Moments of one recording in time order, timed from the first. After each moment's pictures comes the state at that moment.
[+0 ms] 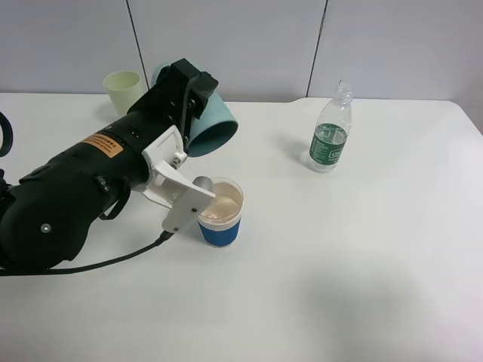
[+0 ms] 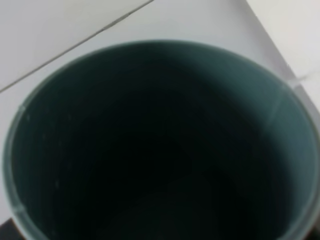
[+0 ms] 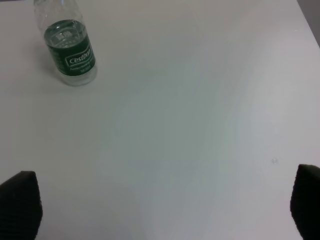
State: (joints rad) left arm -1.01 1.56 -0.53 -0.78 -1.00 2.54; right arm -0.04 0.00 -0.50 0.05 1.06 -0.05
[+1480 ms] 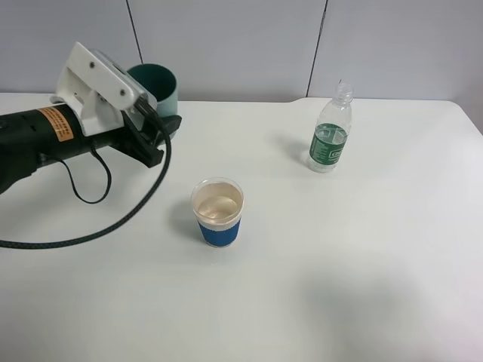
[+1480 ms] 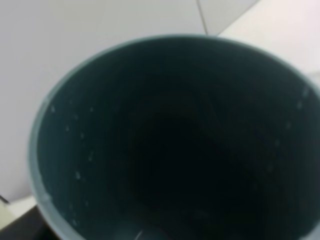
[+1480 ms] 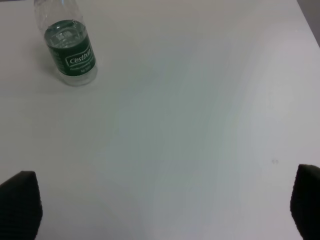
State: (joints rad) left arm -0.35 1.56 -0.50 0.36 -0.77 0.03; right arm -0.04 0.00 -0.50 0.05 1.06 -0.05
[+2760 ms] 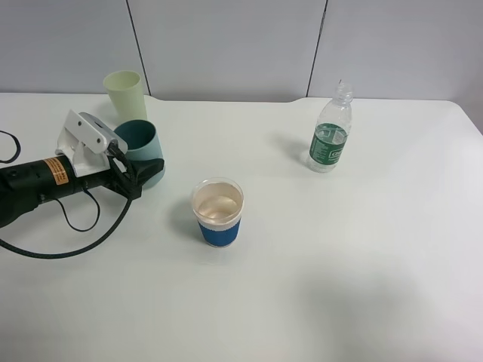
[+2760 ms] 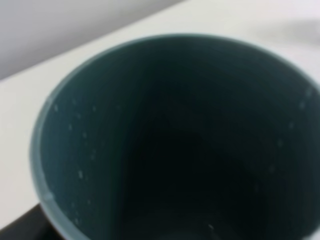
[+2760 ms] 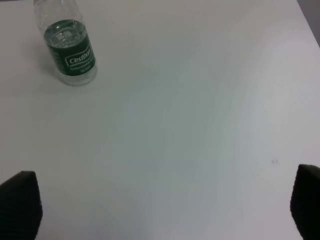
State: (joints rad) left arm -0.04 2.03 -0.50 0.70 -1.20 -0.06; right arm -0.04 0.00 -0.50 0.05 1.06 -0.05
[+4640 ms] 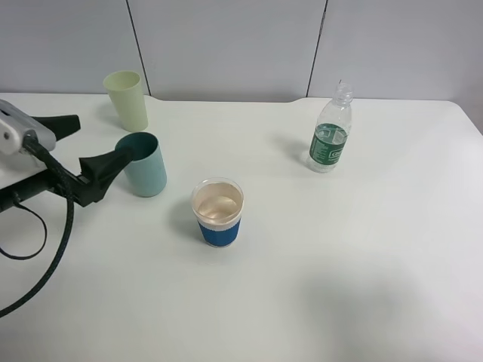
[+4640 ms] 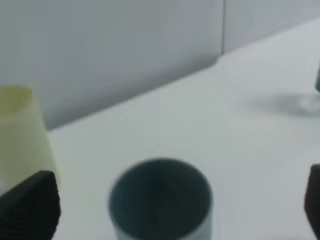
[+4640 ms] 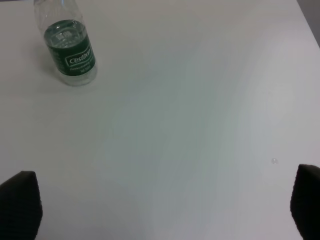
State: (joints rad) left arm -0.04 1.41 -0.14 0.58 -1.17 -0.13; right arm -0.04 0.00 -0.50 0.05 1.06 -0.05
